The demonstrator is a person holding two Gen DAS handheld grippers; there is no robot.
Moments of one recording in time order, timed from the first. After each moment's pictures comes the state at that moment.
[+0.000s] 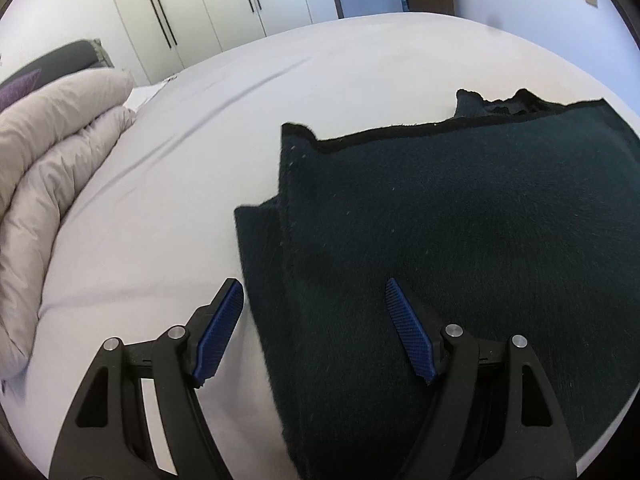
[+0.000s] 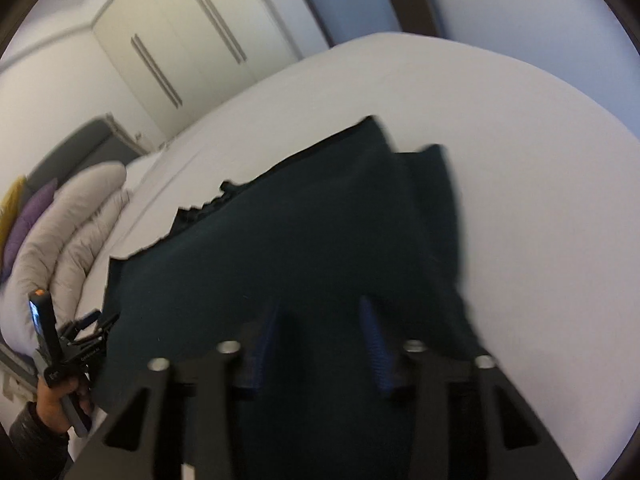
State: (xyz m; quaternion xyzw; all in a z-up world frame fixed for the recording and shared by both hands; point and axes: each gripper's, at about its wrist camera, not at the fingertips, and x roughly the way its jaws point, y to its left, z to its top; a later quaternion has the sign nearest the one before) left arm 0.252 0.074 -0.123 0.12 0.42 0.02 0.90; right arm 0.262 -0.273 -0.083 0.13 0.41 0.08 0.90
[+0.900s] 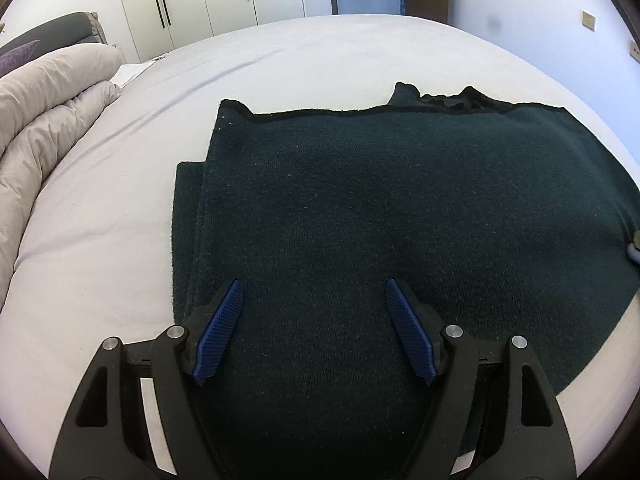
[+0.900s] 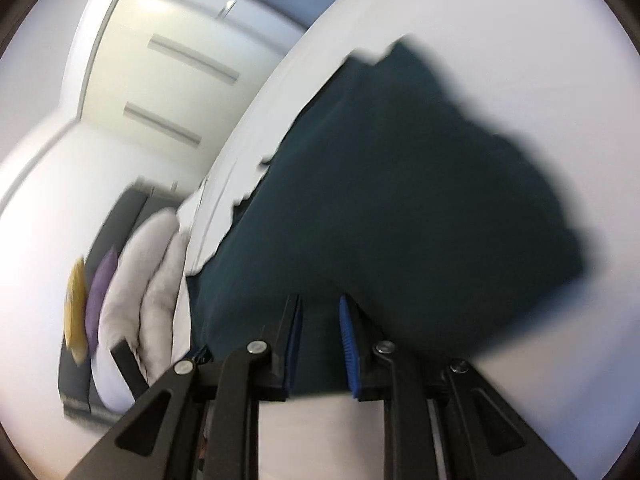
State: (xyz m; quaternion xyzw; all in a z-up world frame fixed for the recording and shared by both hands) left arm 0.194 0.042 -0.116 0.07 0.43 0.00 0.90; right arm 0.208 -0.291 -0.110 0.34 0.41 0.12 0.83
